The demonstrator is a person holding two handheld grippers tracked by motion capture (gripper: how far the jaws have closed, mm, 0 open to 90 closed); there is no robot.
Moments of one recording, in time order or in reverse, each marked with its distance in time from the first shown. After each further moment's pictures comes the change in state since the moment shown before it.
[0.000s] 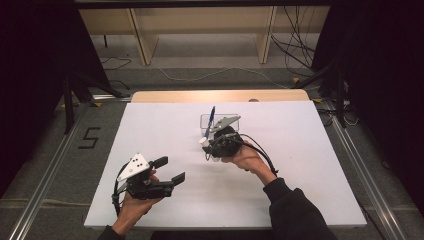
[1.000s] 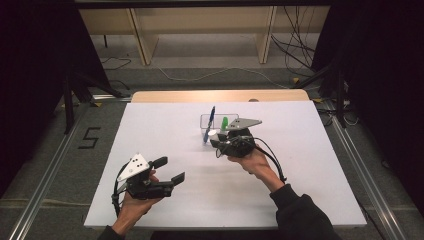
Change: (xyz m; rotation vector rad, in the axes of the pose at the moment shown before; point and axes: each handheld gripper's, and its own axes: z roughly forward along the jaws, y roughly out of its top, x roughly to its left) left arm 0.001 -0.001 0.000 0.002 0.006 0.001; right arm -0.002 -0.016 -0.031 -0.195 -0.065 0.094
